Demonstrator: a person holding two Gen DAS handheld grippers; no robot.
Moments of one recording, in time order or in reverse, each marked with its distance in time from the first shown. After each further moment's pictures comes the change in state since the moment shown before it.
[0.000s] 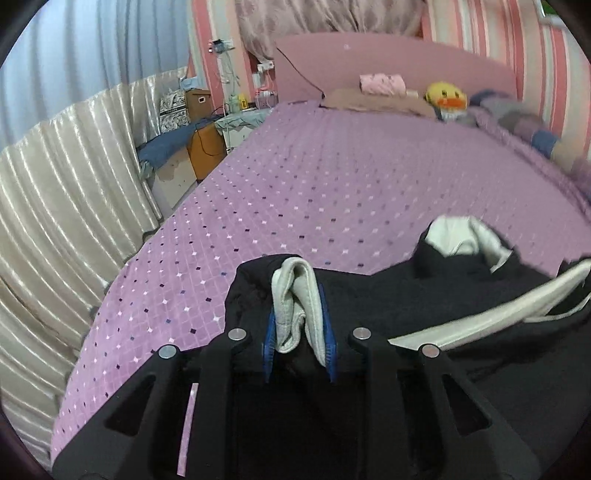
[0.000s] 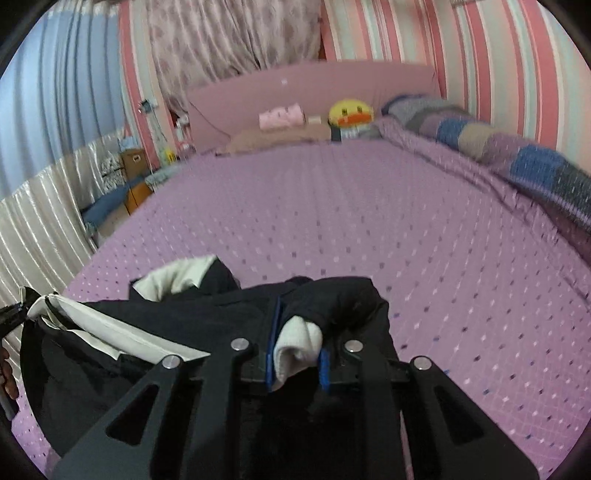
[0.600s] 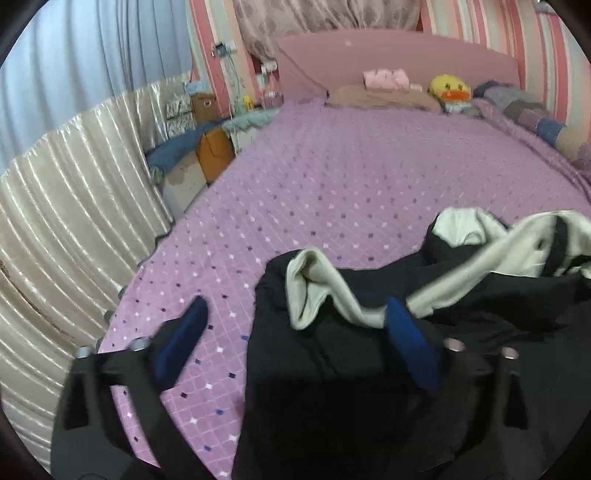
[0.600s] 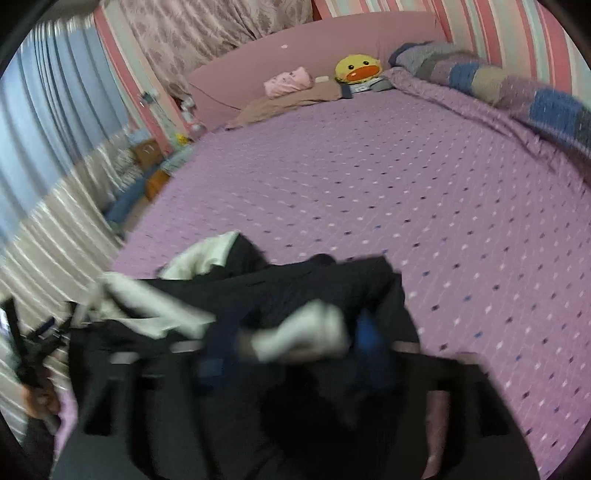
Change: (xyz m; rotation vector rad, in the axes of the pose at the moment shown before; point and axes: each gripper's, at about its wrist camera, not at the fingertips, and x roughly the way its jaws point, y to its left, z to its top) left arm -0.032 -0.007 -0.004 0.008 -0.016 0.030; right arm -0.025 -0.021 0.001 0.145 0.107 0.177
